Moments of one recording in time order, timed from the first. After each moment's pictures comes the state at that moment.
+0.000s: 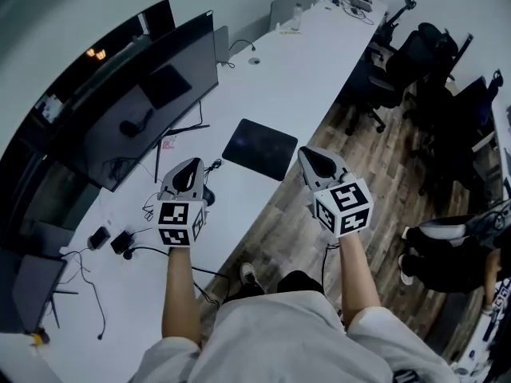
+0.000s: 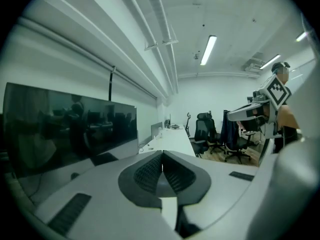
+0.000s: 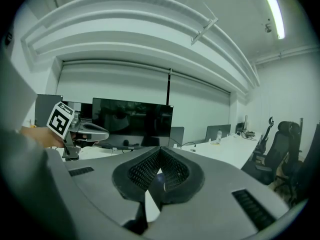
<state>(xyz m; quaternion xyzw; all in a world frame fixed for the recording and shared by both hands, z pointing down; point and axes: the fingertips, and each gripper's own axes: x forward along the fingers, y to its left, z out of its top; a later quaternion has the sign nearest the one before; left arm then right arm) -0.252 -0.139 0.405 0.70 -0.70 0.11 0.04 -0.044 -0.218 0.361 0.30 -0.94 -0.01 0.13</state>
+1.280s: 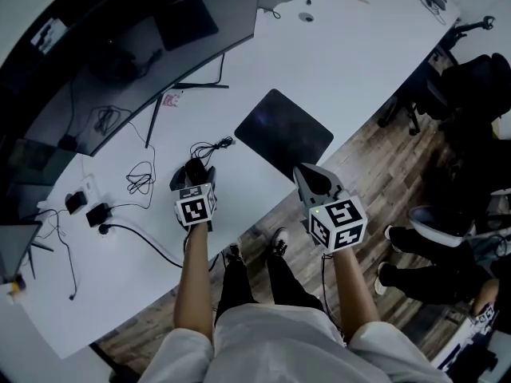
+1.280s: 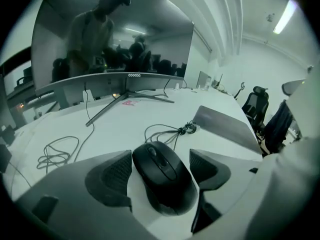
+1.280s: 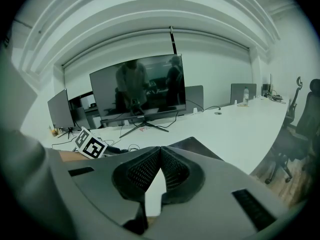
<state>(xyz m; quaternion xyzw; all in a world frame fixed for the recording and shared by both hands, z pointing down) -0.333 -0.166 0.722 0.47 -0.79 0.15 0.35 -0.123 -0.289 0.551 0.17 -0.95 0.11 0.25</state>
